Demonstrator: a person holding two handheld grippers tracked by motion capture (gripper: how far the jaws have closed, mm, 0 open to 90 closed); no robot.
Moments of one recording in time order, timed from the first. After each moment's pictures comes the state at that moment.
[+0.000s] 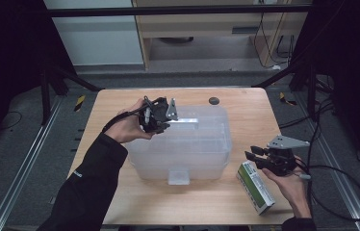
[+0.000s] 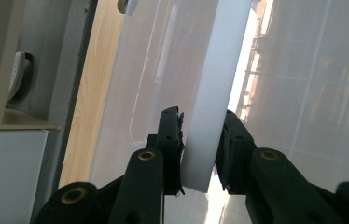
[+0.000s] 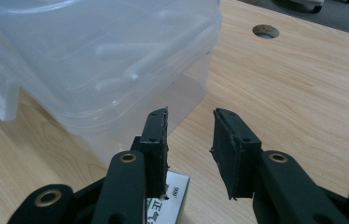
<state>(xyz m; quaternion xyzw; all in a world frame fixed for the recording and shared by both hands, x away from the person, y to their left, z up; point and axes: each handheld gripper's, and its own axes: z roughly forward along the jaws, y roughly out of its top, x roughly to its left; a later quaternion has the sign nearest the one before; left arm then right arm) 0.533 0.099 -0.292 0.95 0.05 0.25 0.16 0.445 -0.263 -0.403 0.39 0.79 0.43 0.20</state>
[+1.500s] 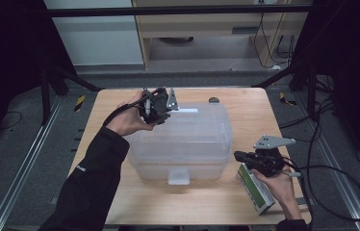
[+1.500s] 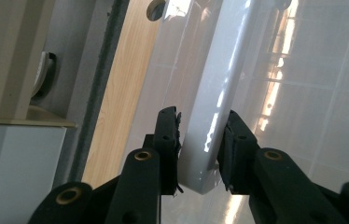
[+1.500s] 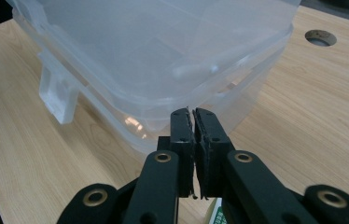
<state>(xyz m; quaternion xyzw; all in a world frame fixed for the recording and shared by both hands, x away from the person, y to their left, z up) 0.548 0.098 -0.277 0.94 0.07 0.28 0.17 0.443 -0.229 -0.393 0.36 0.81 0.44 0.16</state>
